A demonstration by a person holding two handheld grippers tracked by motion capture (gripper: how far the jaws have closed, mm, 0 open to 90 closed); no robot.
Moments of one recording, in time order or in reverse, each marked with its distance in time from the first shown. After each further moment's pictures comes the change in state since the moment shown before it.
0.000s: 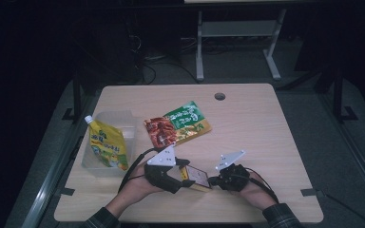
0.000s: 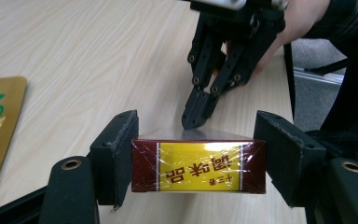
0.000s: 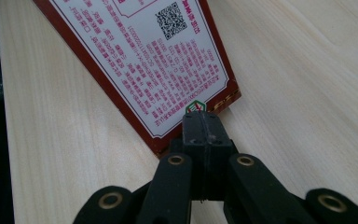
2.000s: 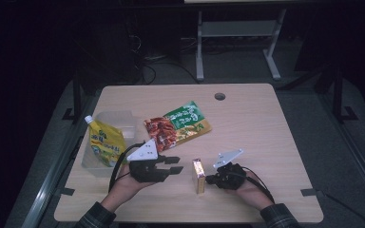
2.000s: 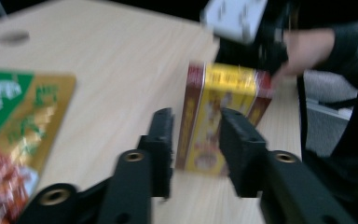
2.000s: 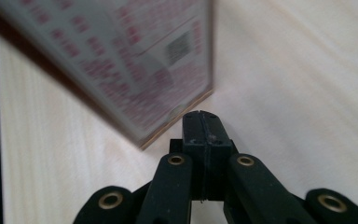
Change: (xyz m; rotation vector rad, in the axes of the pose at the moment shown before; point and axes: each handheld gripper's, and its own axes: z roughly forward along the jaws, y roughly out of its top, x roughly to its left) left arm 0.005 -0.019 -0.037 -0.066 0.082 -0.103; right arm -0.004 0.004 0.010 -0.037 0.016 0.040
